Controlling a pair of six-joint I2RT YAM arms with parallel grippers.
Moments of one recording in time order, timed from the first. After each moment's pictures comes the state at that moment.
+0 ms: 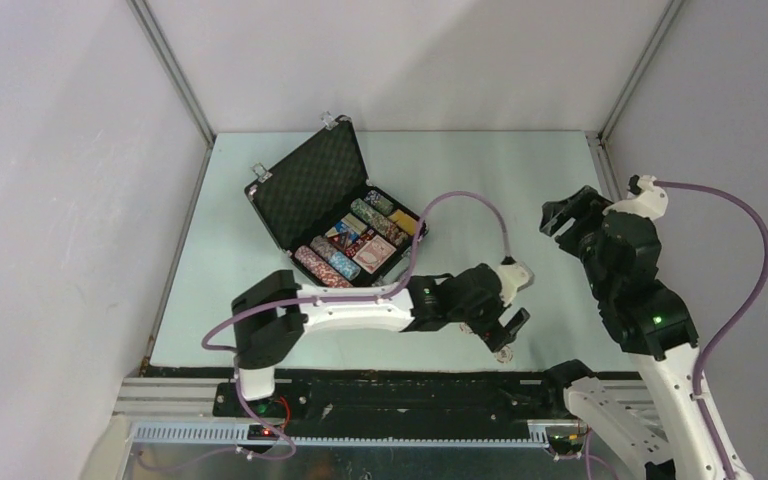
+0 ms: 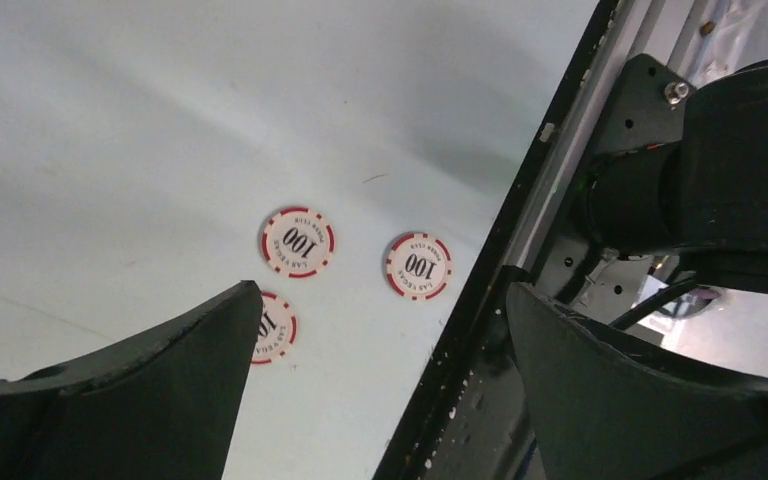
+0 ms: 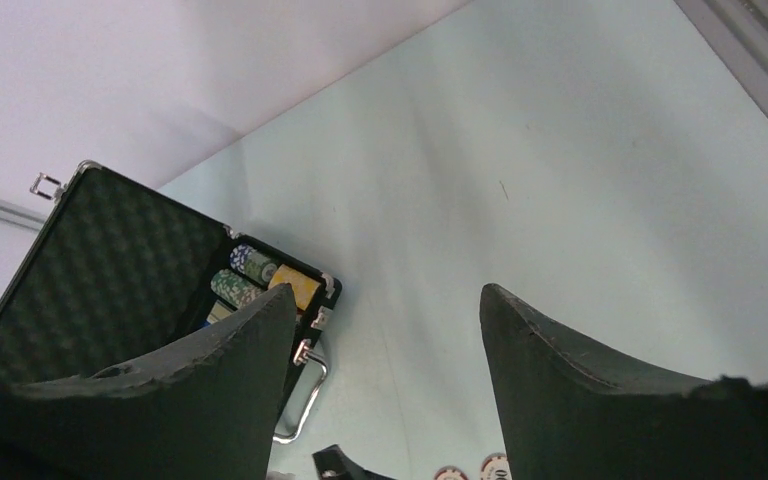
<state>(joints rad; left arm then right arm) -1.27 1.82 1.30 -0.10 0.00 -0.31 0.33 0.72 1.09 -0.66 0.39 0.65</state>
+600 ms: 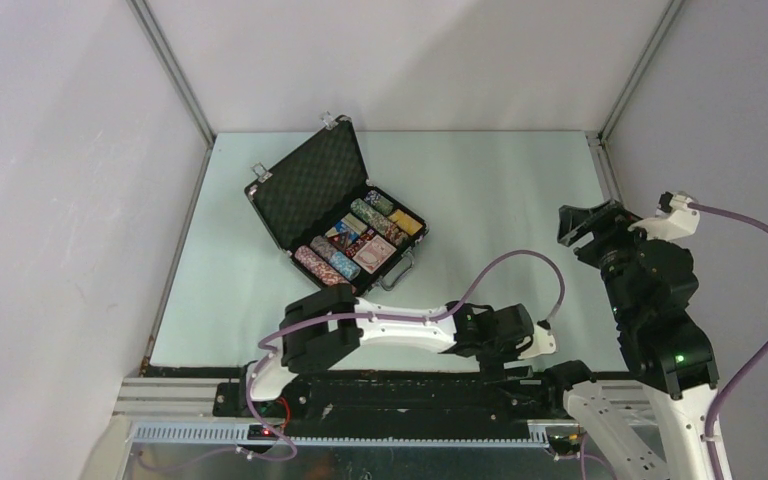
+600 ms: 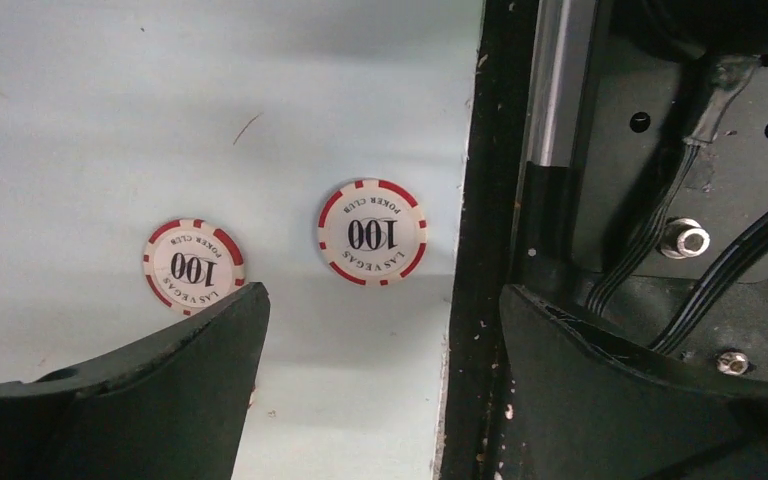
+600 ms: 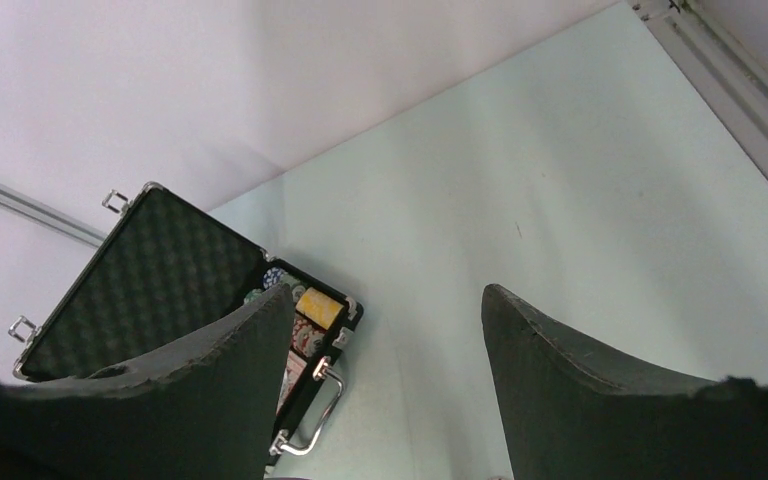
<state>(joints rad) -1.39 2.11 1.55 -0.37 0.01 0.13 0.26 0.59 1.09 -0.65 0.29 0.58</state>
